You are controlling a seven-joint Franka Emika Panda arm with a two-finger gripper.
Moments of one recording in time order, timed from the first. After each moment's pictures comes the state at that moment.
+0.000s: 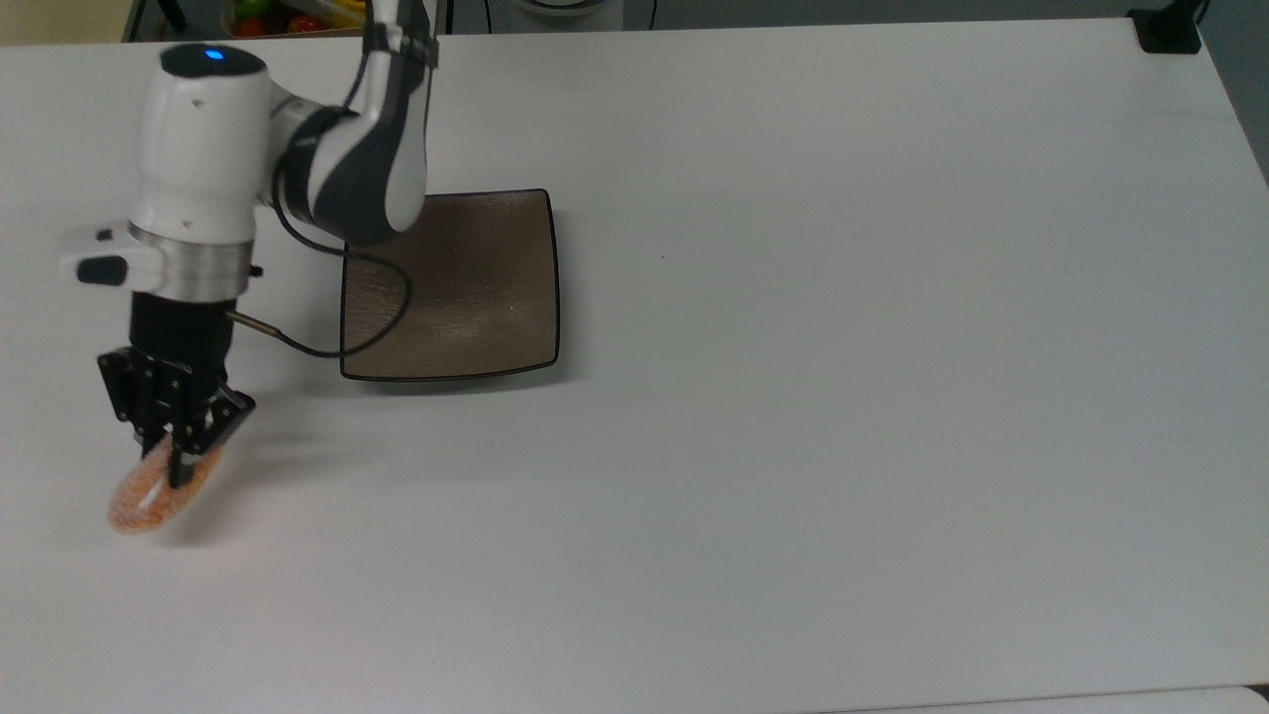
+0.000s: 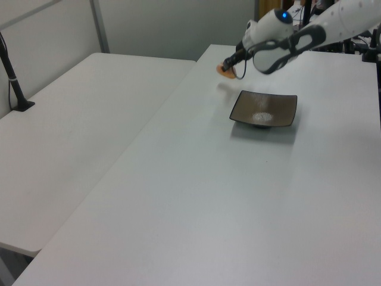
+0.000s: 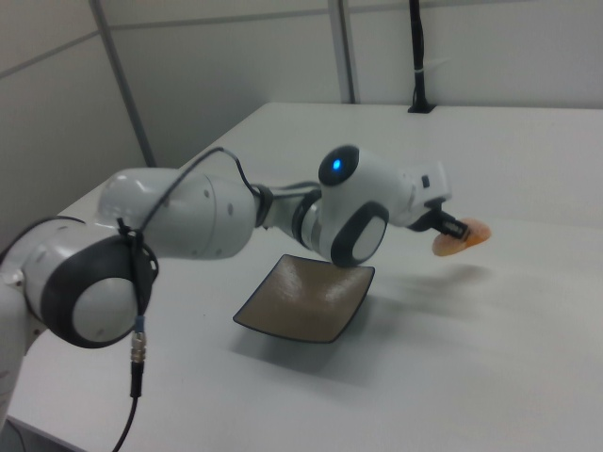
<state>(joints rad) -0.14 0.74 -0.14 -1.43 0.11 2.95 0.01</state>
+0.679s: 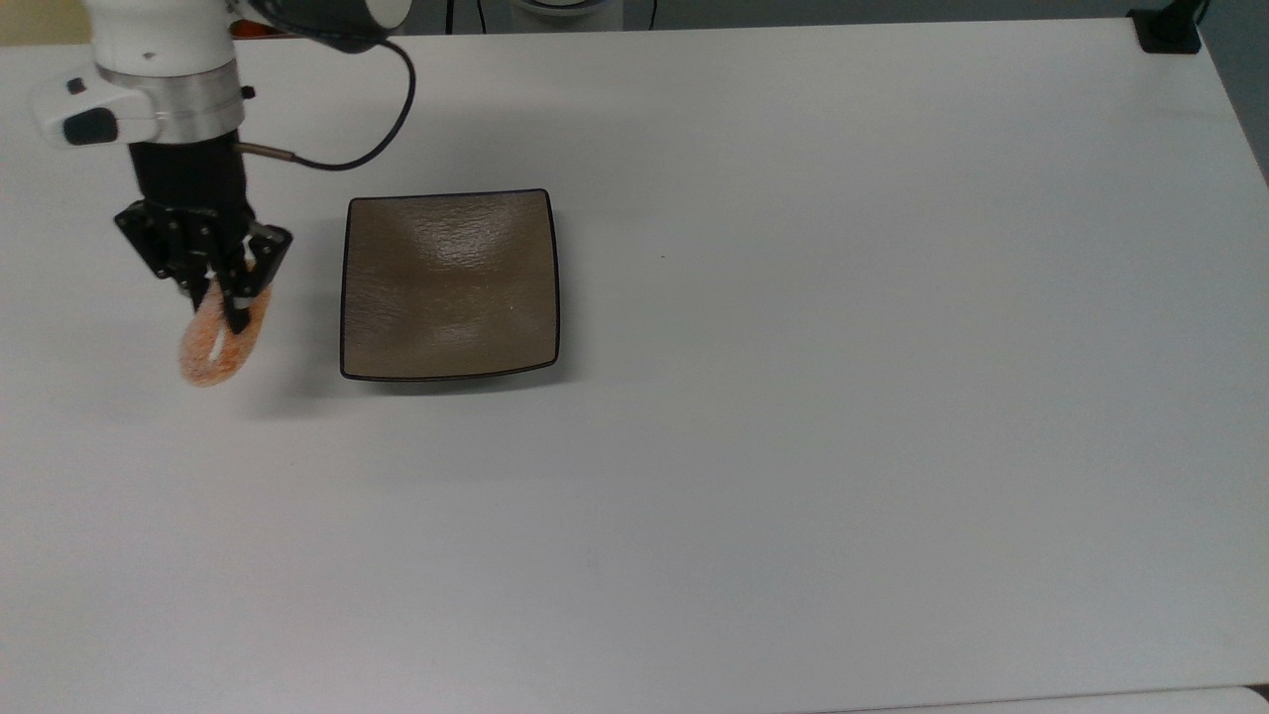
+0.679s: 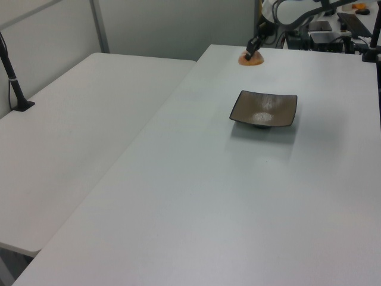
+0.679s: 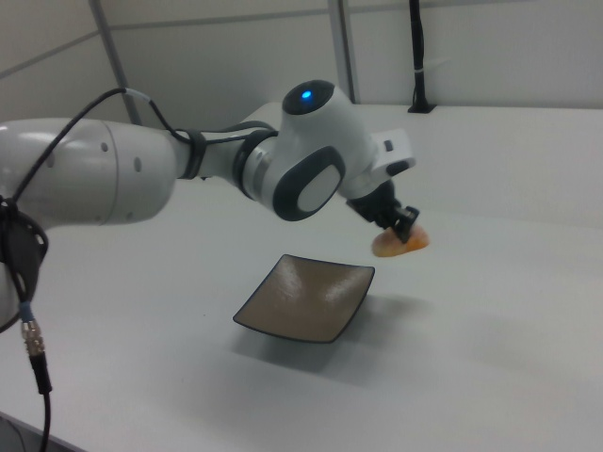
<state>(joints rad) -0.20 0.35 -0.06 -1.69 0.11 2.52 -0.19</state>
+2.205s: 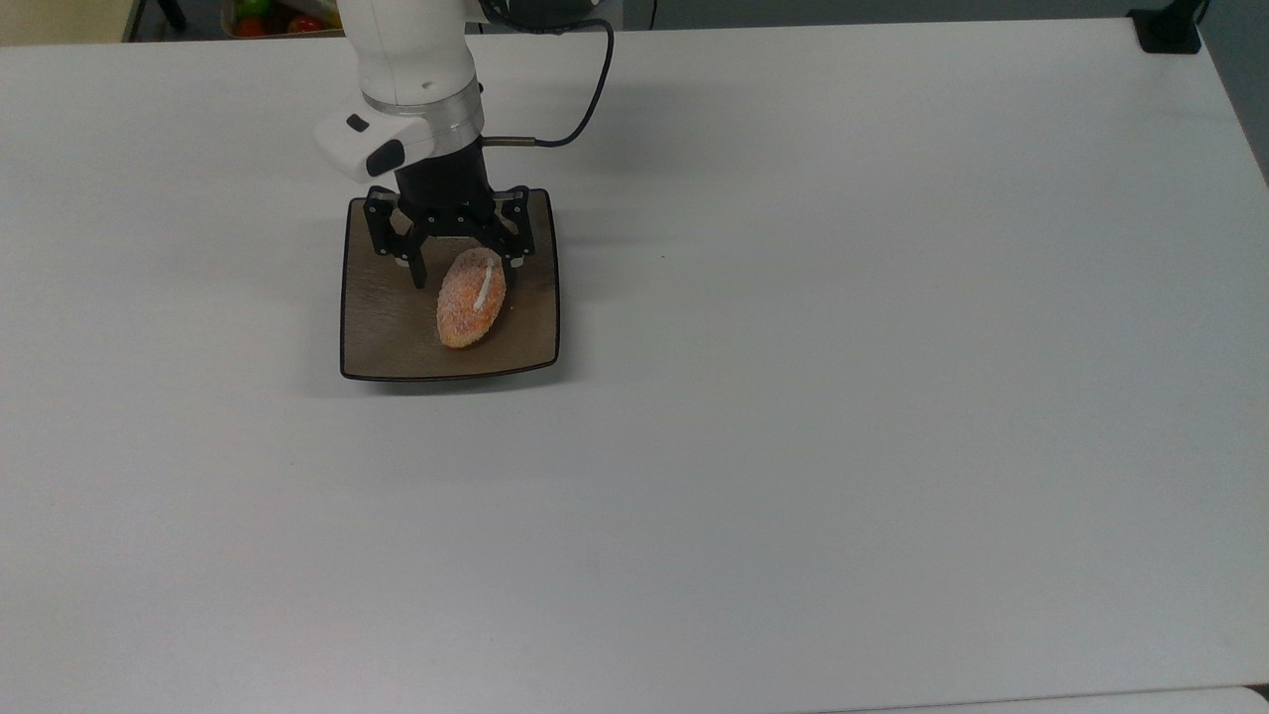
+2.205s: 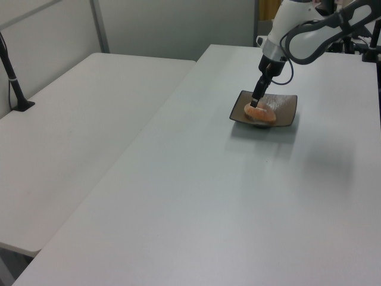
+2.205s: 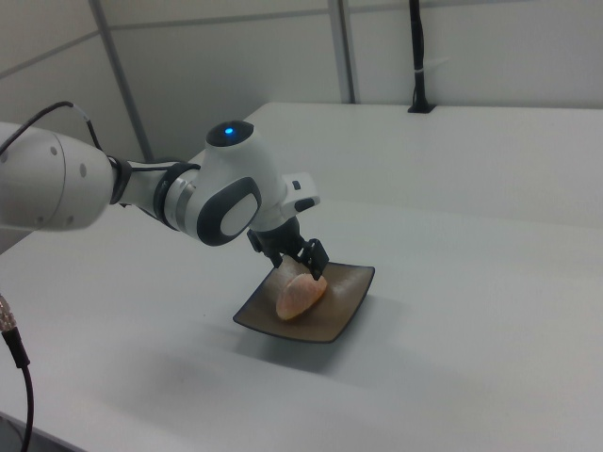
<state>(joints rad) -0.03 0.19 0.01 -2.03 0.11 2.52 -0.16</state>
